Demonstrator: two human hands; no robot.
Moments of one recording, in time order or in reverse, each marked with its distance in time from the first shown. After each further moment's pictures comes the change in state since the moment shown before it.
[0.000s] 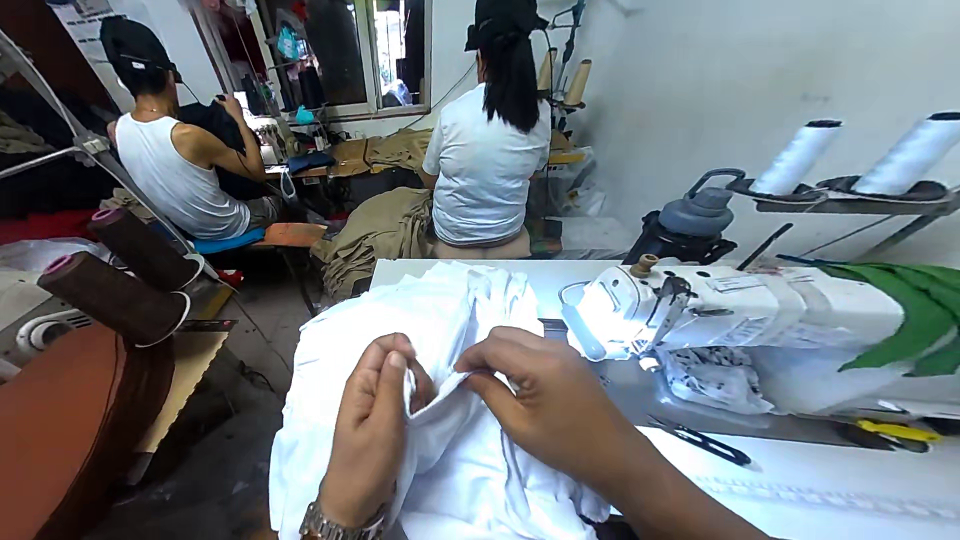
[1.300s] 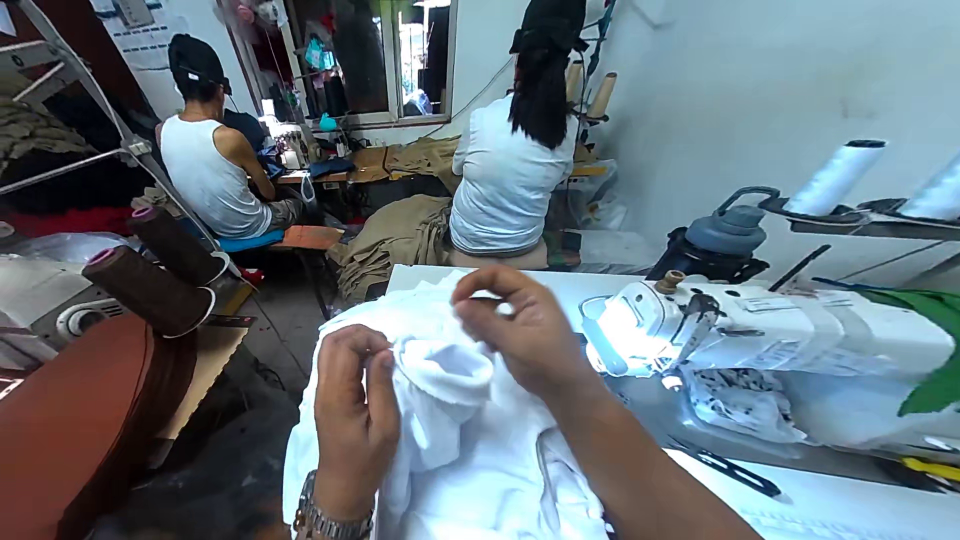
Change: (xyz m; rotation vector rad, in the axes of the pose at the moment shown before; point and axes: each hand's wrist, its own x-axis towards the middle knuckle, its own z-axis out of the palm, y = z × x) left_hand 0.006 -0.006 -0.031 0.669 0.243 0.460; right_hand 0.050 0.017 0.021 0.791 0.030 0.219
